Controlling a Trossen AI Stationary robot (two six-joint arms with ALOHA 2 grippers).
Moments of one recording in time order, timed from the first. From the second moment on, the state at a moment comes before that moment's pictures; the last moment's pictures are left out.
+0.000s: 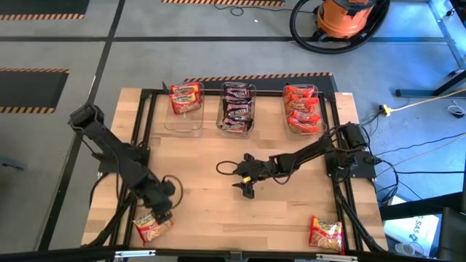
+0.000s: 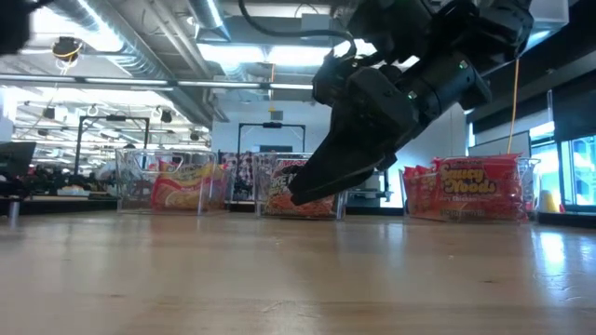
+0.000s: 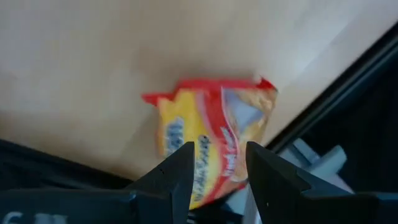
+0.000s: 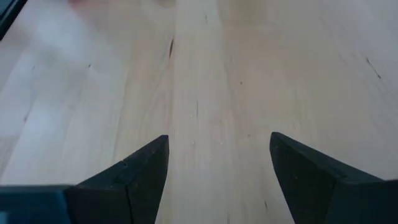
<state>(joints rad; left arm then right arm) -0.76 1.31 0.85 -0.79 0.25 -1.52 0.20 1.90 0.90 0.36 0.06 0.27</state>
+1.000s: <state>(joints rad) -0.70 1.50 0.84 -0.75 0.05 -1.16 0.21 1.87 0.90 0.35 0.15 0.25</state>
